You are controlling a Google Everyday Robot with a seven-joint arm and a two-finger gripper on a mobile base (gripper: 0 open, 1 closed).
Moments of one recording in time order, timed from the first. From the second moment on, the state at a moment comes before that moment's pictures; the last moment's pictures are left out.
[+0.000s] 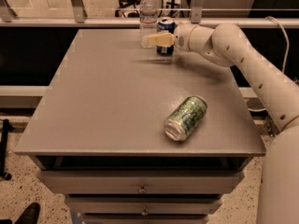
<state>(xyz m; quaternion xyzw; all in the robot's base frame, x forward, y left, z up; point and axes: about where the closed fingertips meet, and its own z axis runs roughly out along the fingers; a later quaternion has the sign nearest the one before) 0.840 -0.071 0.895 -0.27 0.70 0.27 0.61</state>
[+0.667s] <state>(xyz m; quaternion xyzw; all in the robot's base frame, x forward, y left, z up) 0.816 -0.083 0.900 -0.27 0.70 0.27 0.60</state>
